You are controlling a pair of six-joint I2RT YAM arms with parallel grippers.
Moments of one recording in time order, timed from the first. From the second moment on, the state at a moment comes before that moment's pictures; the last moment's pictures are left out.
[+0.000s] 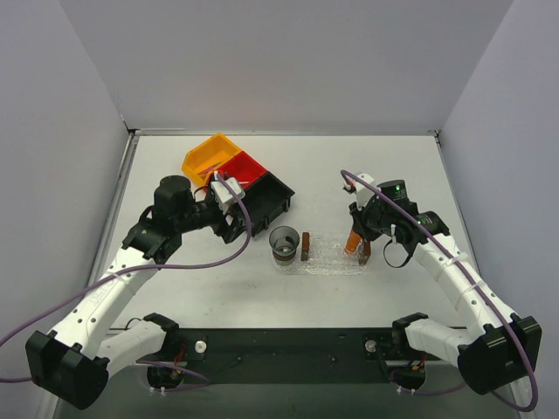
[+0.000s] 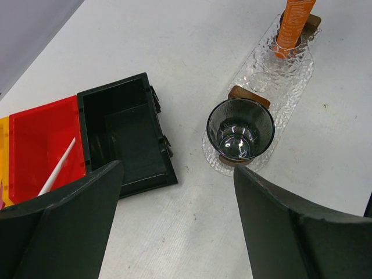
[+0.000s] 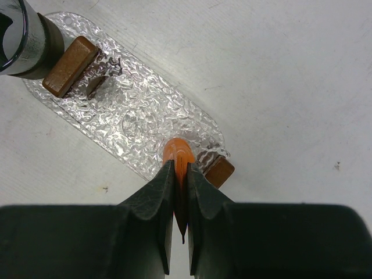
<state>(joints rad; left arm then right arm) -0.43 1.02 0.93 -0.29 0.53 0.32 0.33 1.10 0.91 -0.64 -0.17 -0.26</state>
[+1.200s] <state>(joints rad) -0.42 1.02 0.91 -0.29 0.55 0.33 0.33 1.11 0.85 -0.58 -0.17 -0.27</state>
